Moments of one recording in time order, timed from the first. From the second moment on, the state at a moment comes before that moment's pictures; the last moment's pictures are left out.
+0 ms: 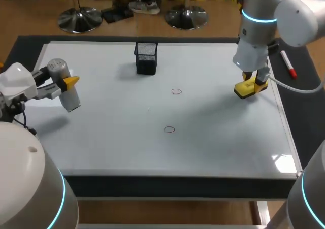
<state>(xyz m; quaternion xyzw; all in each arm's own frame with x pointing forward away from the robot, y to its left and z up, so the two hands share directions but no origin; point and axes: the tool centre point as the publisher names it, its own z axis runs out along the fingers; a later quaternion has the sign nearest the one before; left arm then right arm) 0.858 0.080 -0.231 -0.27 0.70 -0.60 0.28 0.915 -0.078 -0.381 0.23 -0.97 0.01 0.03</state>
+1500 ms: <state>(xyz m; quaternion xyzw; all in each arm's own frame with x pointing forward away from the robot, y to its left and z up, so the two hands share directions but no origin) 0.909 -0.159 -0.230 -0.03 0.73 -0.68 0.07 0.915 -0.078 -0.381 0.23 -0.97 0.00 0.03</state>
